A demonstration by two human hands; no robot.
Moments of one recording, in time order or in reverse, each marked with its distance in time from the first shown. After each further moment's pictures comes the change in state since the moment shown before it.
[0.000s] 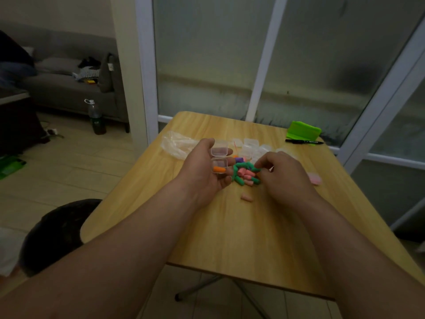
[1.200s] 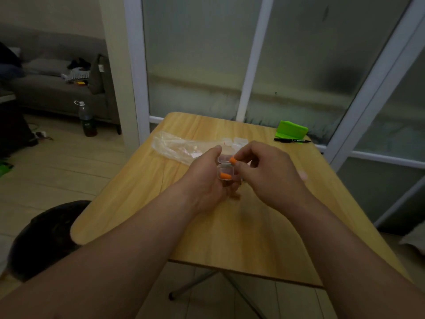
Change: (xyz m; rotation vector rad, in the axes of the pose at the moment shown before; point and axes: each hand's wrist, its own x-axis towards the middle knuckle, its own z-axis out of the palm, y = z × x) left_hand -0.007 -0.021 0.015 0.073 -0.143 -0.069; right_hand -0.034 -0.041 -0.030 0.229 0.068 -0.173
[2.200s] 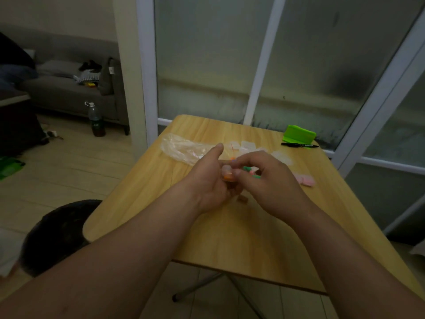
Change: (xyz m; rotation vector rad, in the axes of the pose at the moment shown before) left_hand -0.002 0.008 -0.009 -0.057 -0.089 -0.038; right_hand -0.008 -0.003 0.008 0.172 -0.107 -0.009
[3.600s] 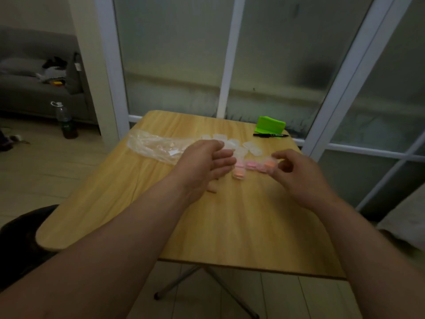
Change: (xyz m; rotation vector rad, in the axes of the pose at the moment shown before) left_hand 0.019 -0.017 0.040 0.146 0.114 0.255; right_hand -0.028 0.094 -0.091 -0.263 0.144 0.276
